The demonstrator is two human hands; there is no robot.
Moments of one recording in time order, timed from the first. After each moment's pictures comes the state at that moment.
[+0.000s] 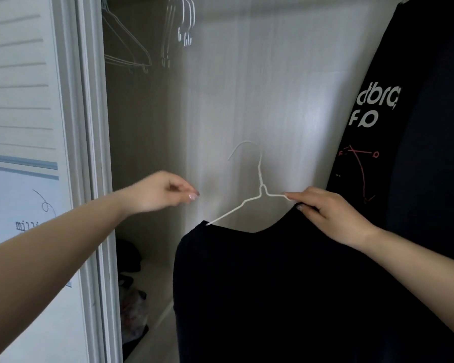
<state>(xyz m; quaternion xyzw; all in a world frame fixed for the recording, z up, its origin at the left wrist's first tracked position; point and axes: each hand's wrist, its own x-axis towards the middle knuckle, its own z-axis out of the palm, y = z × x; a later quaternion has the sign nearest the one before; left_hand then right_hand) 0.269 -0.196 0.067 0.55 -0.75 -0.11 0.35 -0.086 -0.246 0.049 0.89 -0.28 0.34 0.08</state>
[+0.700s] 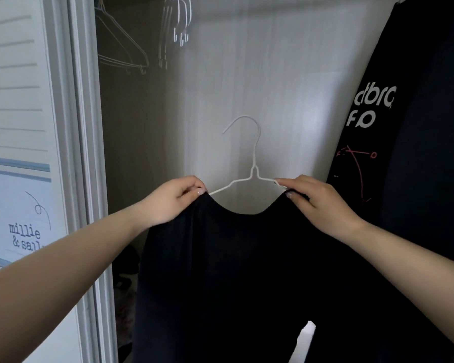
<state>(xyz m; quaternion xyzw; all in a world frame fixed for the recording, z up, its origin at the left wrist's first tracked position) 0.239 -0.206 0.050 0.51 -0.76 -0.01 0.40 -0.072 -0.250 0.060 0.87 -0.29 0.40 0.07</state>
